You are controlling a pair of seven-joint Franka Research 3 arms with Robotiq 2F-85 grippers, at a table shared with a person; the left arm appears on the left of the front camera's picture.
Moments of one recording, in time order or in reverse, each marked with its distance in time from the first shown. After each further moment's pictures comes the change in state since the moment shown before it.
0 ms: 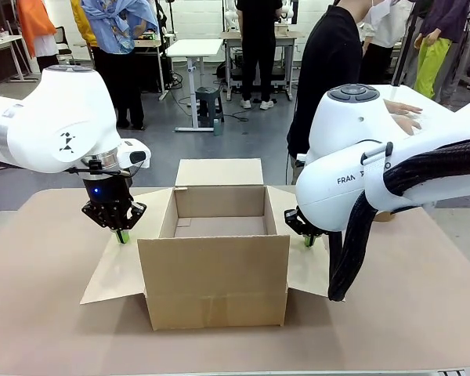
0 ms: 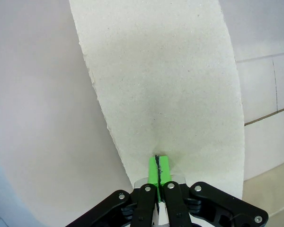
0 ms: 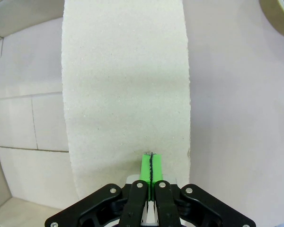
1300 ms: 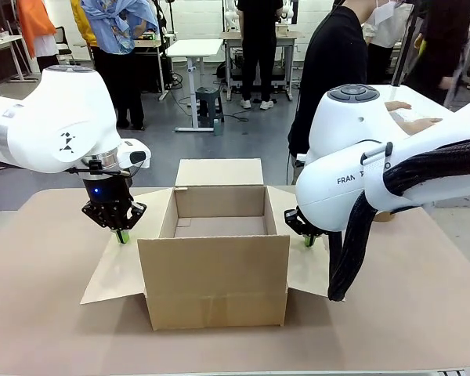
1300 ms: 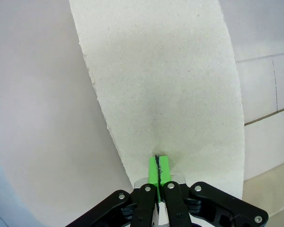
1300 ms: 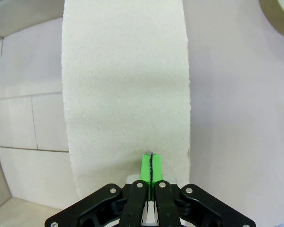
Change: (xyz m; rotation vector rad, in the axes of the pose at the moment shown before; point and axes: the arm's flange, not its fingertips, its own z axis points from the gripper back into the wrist) left arm 0.000 0.000 0.000 0.000 0.000 0.000; right arm 0.000 0.000 0.000 0.000 0.000 0.000
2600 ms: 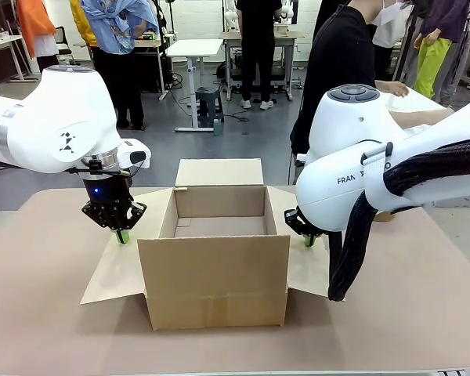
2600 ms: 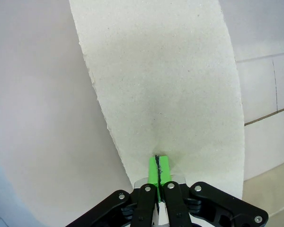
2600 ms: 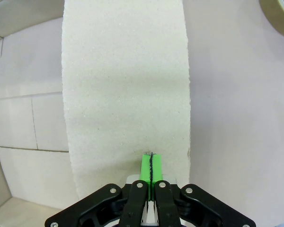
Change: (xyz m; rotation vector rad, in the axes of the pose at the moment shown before) left arm 0.000 0.000 0.000 0.000 0.000 0.000; right arm 0.000 0.000 0.000 0.000 0.000 0.000
